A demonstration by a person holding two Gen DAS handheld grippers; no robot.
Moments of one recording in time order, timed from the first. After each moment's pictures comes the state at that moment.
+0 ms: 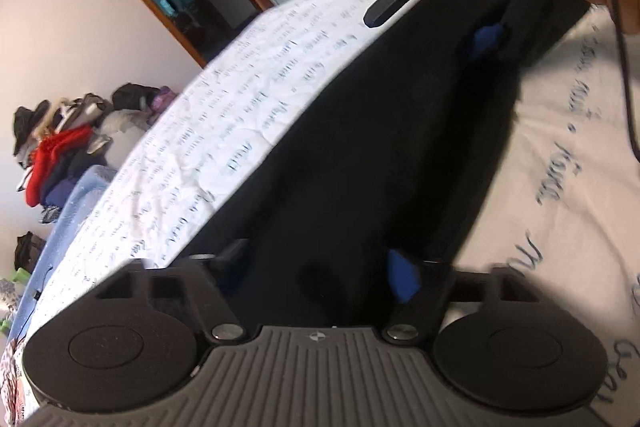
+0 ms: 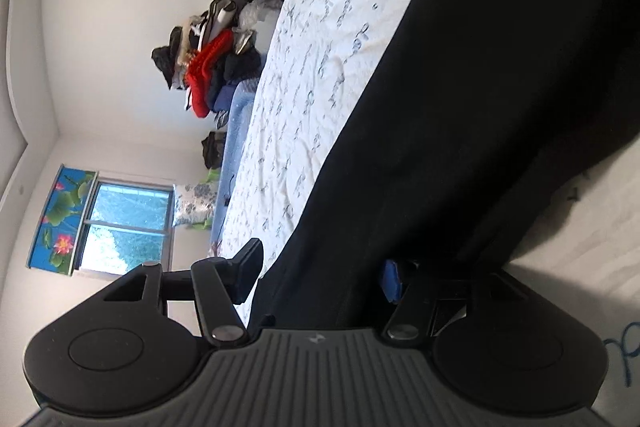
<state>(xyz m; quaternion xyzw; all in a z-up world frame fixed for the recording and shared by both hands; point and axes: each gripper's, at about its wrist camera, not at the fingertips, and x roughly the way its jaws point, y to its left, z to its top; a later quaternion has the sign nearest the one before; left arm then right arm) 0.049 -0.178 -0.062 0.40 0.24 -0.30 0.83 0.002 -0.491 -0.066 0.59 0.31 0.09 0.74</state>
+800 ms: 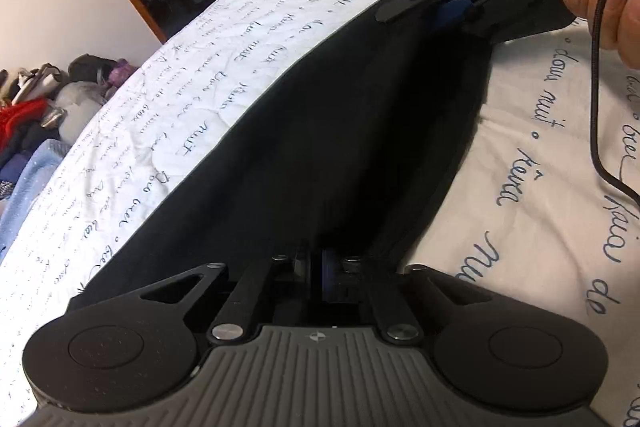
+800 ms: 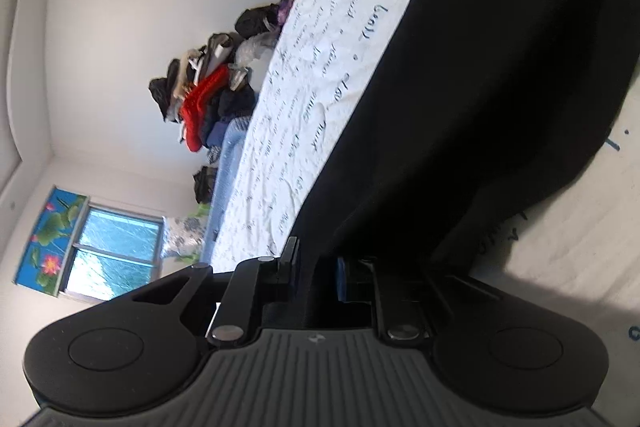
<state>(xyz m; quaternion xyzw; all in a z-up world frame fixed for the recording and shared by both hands) 0.058 -0.180 -0.056 0.37 0.30 -0.34 0.81 -0.018 -0.503 -0.067 0.58 0.27 0.06 0.77</state>
